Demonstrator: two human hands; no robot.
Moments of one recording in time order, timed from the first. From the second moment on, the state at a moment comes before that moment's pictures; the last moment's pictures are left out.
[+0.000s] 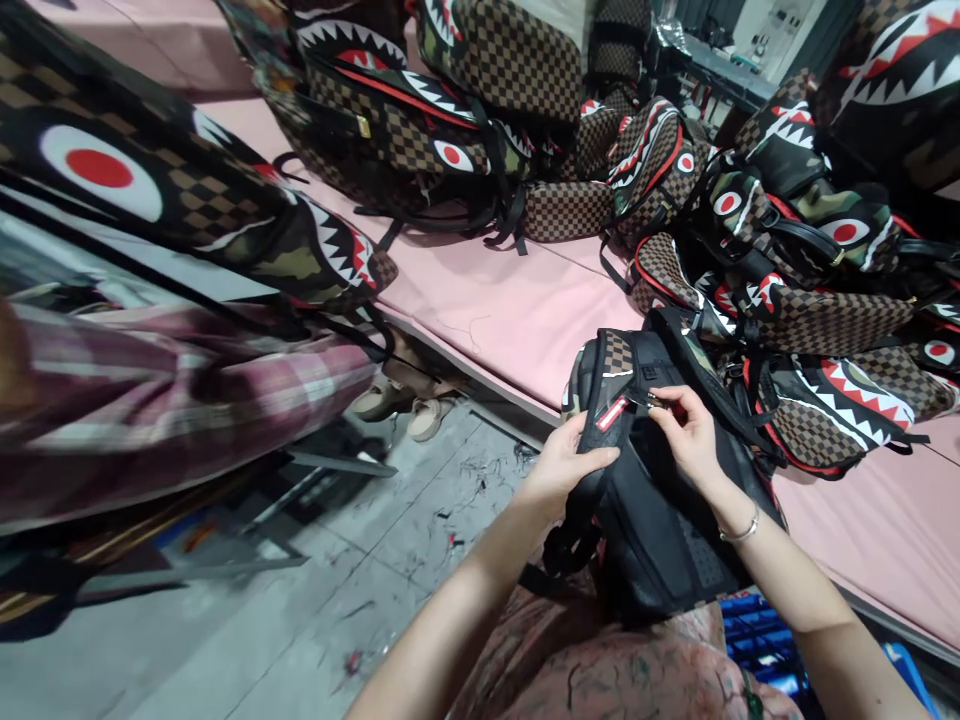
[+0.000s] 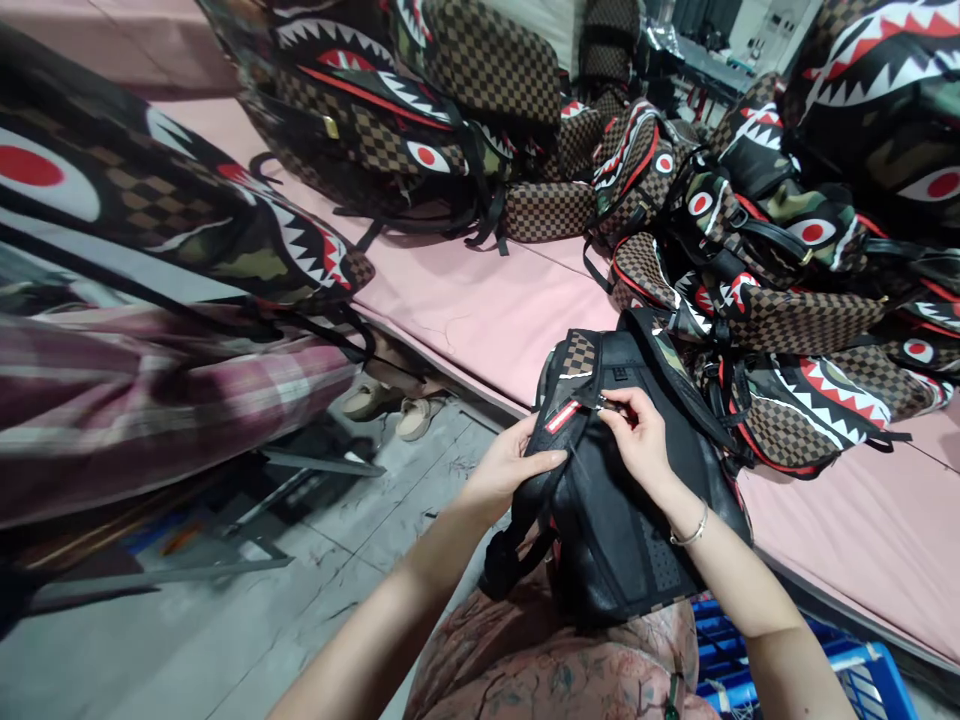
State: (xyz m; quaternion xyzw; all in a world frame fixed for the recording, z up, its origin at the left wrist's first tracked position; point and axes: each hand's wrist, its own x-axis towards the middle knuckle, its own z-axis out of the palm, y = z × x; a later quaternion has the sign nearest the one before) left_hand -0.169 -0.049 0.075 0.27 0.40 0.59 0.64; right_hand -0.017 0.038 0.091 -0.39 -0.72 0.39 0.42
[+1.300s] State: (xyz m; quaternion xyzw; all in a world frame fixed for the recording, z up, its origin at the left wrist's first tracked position) left_hand -0.212 -0.081 -0.040 0.51 0.72 0.44 0.17; right_hand 0.057 0.017 0.044 -0.54 -0.78 0.27 0.19
